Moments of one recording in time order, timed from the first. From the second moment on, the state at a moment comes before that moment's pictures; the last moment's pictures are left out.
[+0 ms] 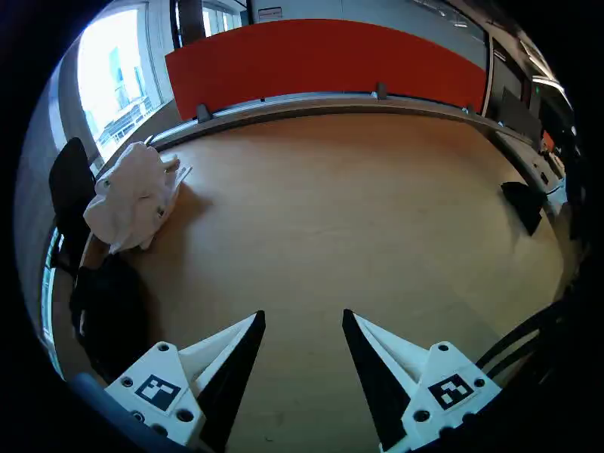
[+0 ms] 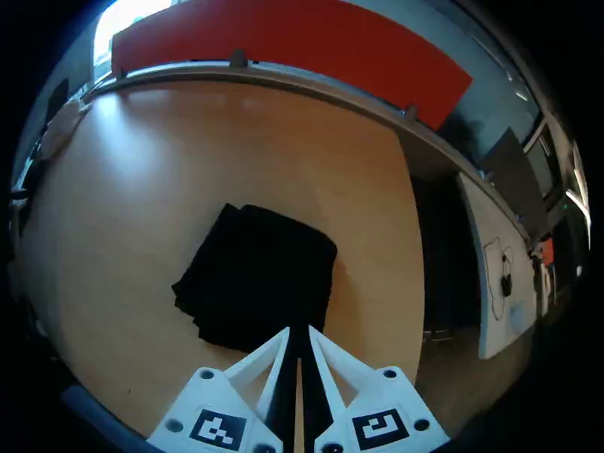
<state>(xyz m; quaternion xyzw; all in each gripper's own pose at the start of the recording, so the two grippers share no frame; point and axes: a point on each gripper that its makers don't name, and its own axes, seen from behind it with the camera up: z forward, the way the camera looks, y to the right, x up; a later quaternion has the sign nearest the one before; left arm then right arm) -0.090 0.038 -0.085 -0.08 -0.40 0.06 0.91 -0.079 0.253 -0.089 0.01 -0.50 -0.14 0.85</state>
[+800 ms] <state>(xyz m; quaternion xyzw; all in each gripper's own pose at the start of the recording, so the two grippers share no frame) -0.089 0.035 -0.086 -0.08 -0.40 0.07 0.91 -0.107 0.267 -0.102 -0.03 -0.53 -0.12 0.84</state>
